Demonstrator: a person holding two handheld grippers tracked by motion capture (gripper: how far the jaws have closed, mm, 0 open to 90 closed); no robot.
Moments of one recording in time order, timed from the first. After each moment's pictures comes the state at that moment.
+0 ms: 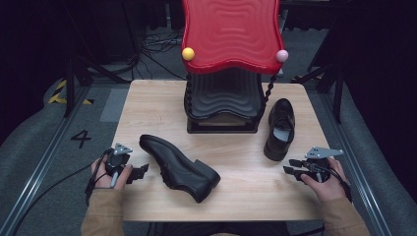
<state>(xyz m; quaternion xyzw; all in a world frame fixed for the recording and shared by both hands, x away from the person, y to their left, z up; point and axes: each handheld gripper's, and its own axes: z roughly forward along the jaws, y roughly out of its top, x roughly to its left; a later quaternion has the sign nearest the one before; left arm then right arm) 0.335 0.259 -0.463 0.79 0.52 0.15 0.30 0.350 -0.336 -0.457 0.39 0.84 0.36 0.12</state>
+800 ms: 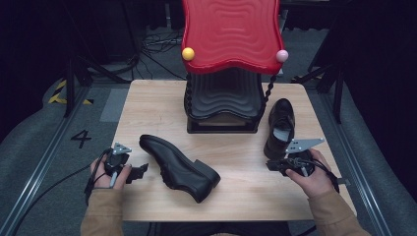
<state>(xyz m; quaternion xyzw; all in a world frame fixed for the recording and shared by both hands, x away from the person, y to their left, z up) 0.336 0.260 -0.462 0.78 0.52 0.15 0.30 0.352 -0.271 -0.411 0.30 0.88 0.37 0.06</state>
